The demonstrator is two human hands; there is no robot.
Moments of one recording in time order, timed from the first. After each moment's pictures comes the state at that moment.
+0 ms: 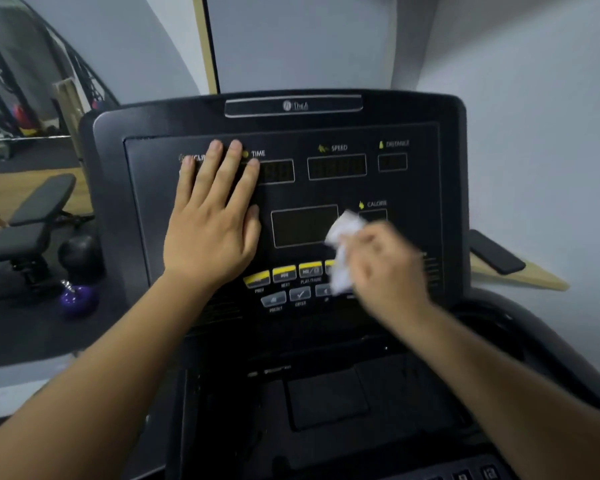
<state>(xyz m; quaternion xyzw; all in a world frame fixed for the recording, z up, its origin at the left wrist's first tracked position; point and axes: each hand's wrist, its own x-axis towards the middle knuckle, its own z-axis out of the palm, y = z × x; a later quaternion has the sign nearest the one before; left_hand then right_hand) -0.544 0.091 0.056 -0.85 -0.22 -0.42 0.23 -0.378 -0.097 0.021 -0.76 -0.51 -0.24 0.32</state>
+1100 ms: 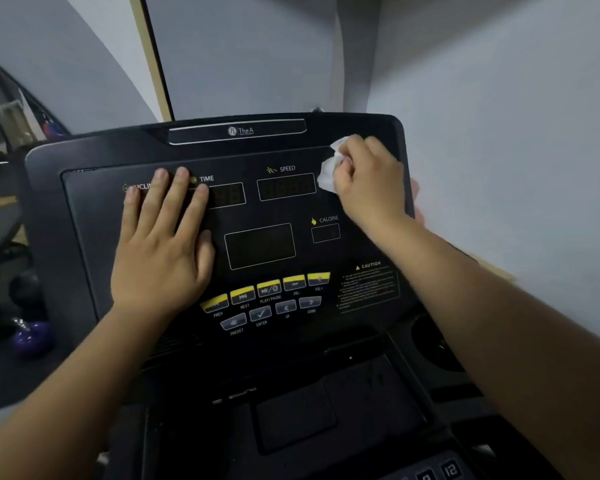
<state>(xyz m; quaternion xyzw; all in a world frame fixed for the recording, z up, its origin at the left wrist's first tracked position) -0.542 0.094 0.052 -0.85 -0.21 -0.43 0.23 -0.307 -0.065 0.114 -0.75 -0.42 -0.36 0.36</state>
